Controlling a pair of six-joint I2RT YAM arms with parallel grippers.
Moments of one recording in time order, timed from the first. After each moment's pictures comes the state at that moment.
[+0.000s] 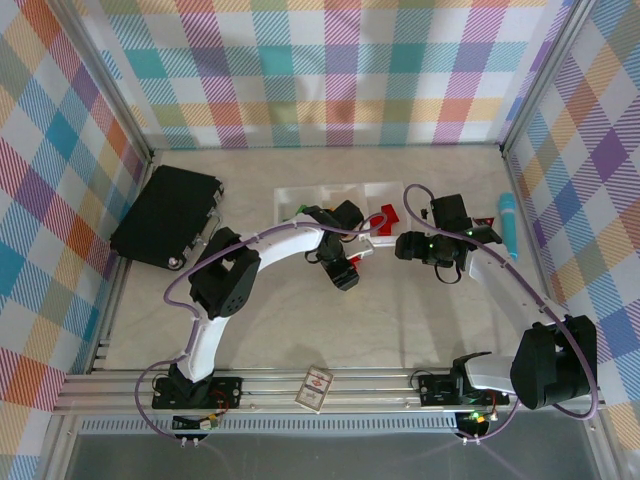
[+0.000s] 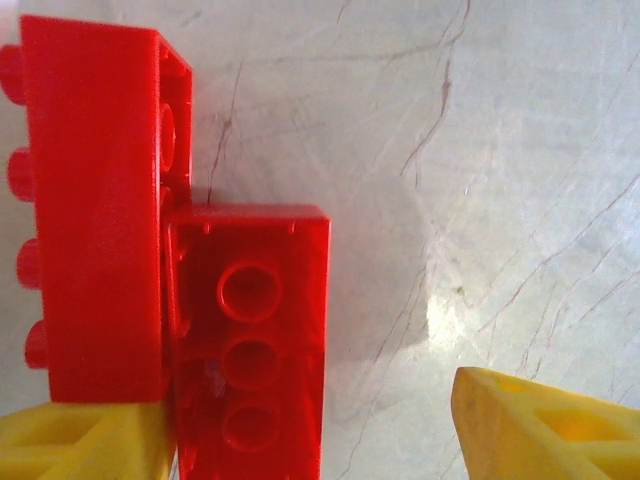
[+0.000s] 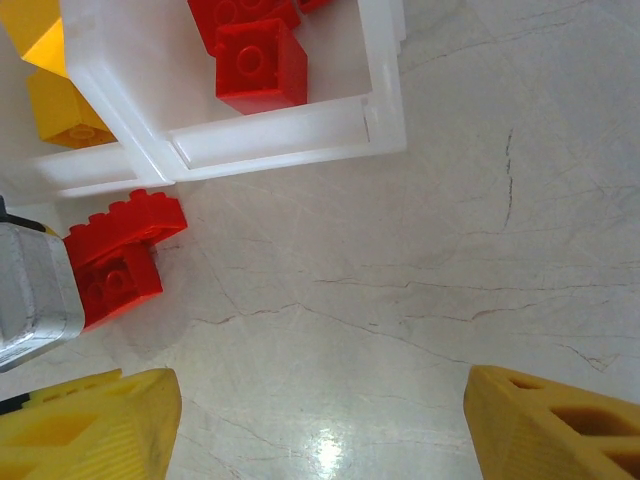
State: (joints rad) left arm -0.79 2.13 1.64 -0.87 0.18 0.28; right arm 0.25 1.27 0.94 -0.71 -0.14 0.35
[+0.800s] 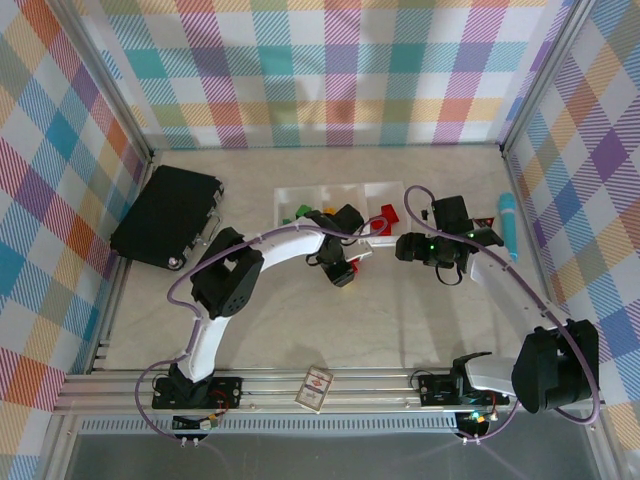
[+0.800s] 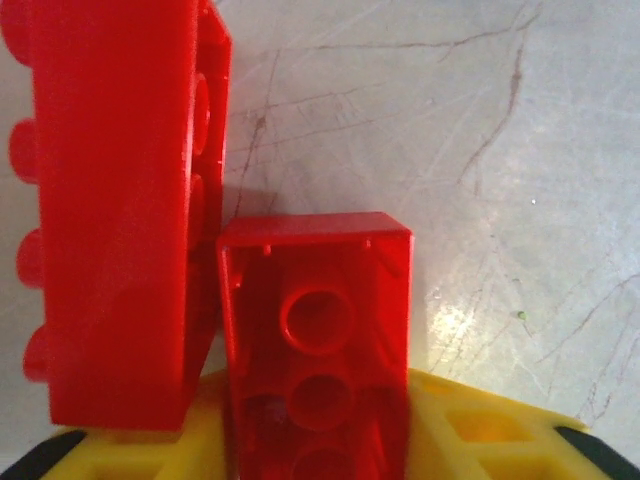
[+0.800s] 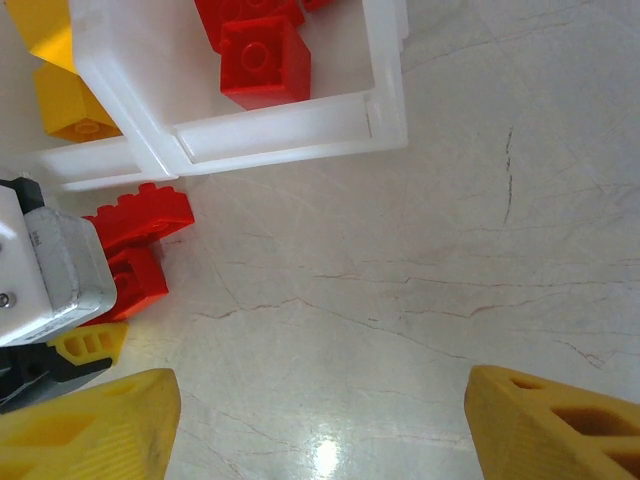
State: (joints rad) left arm -0.79 2.13 1.59 -0.81 0.13 0.28; right arm 0.25 1.25 0.93 -0.72 -0.14 0.33
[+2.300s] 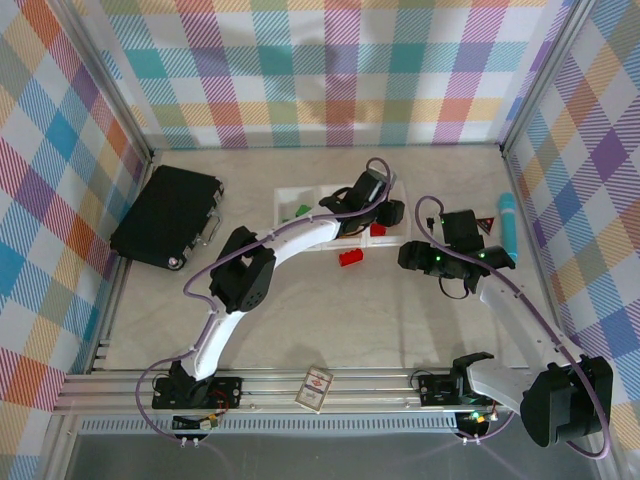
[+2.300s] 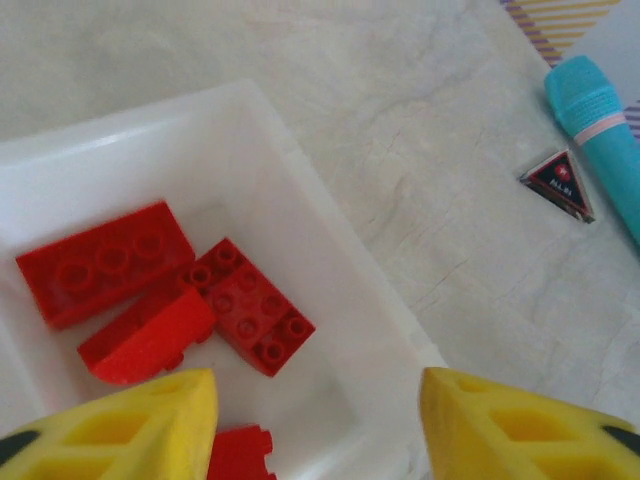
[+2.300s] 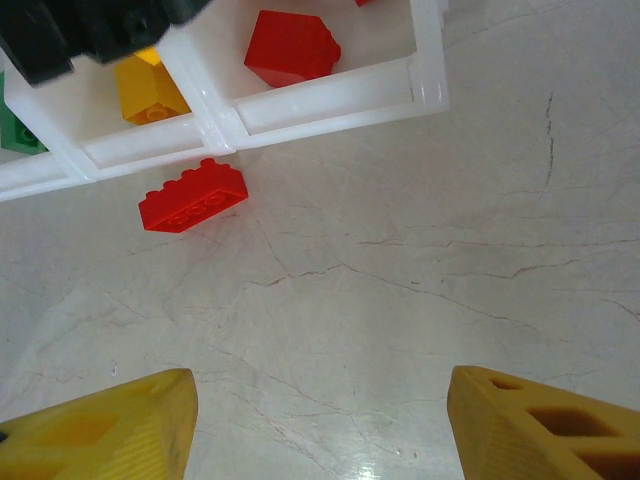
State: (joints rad) left arm -0.81 2.28 1.93 -0.26 -0.02 -0.41; right arm 0.25 1.08 0.83 -0.70 -0.22 0.39
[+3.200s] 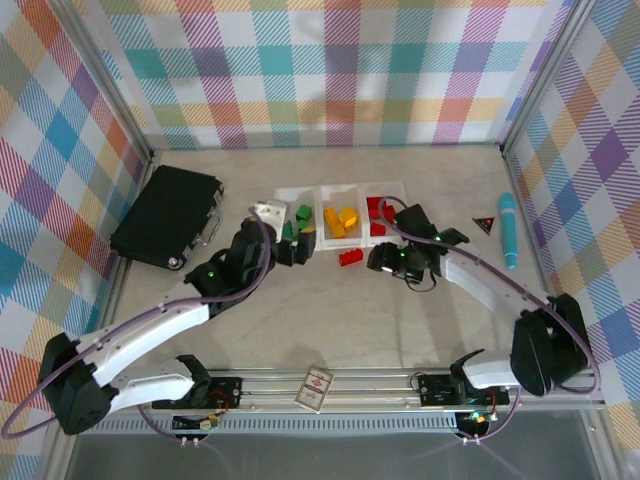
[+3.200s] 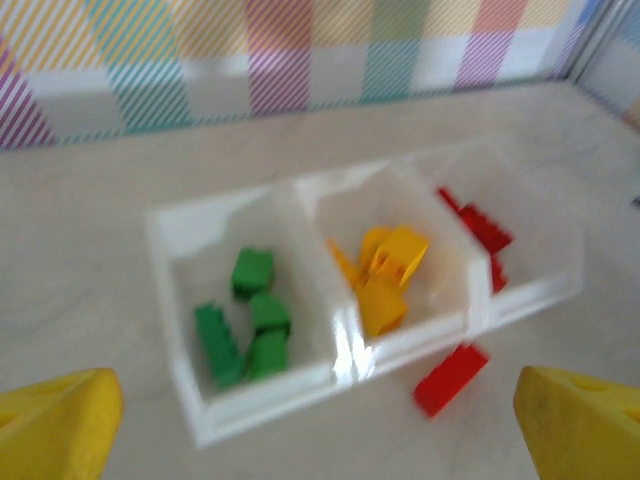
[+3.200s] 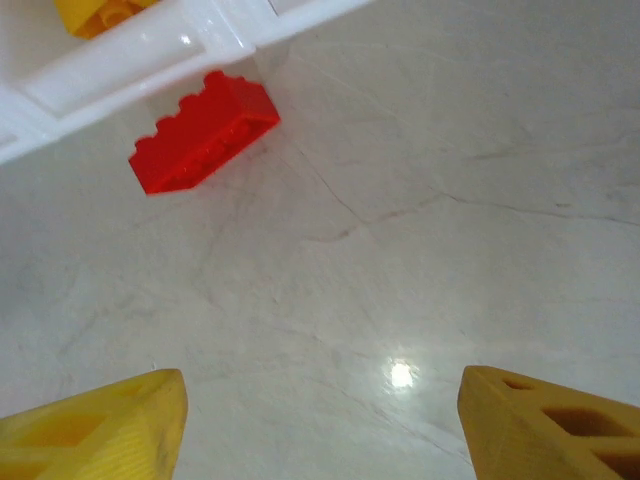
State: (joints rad) left arm -0.79 1.06 0.83 -0.22 -0.42 -0.29; right arm 0.50 1.39 0.97 -0.71 -0.13 0.75
